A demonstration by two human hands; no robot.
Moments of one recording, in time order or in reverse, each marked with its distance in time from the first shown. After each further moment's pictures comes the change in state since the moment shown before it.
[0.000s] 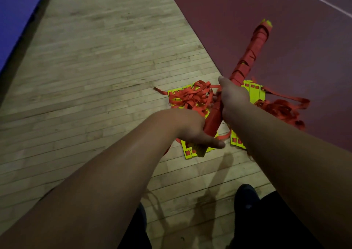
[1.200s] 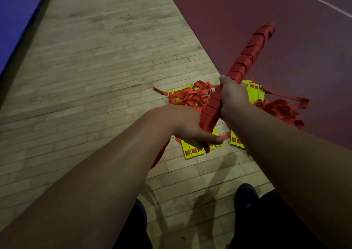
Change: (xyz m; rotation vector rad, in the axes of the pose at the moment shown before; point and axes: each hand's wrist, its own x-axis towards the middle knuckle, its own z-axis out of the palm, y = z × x) left_hand -0.015 -0.001 -0.013 -0.071 0.002 -0.024; right_hand 0.003 -0.002 0.000 0.151 -0.032 -0.040
